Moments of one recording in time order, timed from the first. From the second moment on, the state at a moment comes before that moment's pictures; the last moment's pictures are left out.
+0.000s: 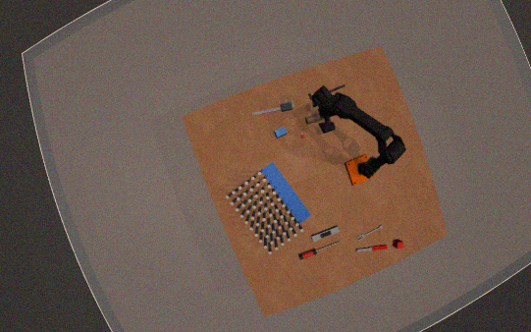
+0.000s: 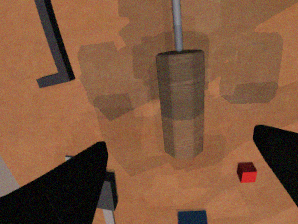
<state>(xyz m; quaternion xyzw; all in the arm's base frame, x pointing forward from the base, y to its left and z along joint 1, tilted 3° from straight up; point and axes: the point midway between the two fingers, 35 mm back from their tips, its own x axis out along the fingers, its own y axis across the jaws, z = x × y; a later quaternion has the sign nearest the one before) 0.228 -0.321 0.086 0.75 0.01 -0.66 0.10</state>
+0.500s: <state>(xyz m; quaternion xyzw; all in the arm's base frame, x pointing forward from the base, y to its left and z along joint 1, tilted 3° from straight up) 0.227 -0.319 0.089 0.68 -0.02 -0.72 0.11</state>
